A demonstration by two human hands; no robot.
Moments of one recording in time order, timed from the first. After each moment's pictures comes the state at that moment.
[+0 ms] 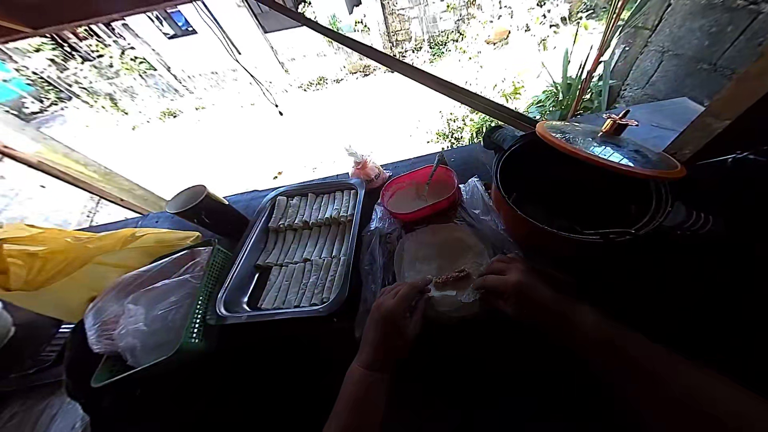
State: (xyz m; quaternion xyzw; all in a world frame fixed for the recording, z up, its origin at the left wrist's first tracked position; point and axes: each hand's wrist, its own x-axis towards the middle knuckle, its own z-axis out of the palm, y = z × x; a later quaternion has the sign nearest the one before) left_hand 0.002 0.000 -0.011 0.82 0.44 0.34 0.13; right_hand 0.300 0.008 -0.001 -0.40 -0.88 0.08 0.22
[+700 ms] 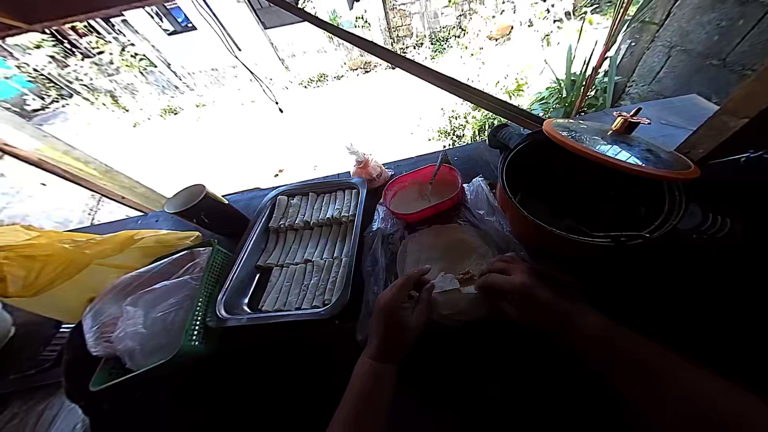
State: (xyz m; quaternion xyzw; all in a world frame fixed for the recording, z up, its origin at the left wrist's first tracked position) left_hand 0.015 0.012 -0.009 0.75 0.45 0.43 0.22; right_hand 0.295 0.014 -0.005 -0.38 -0.88 0.08 0.27
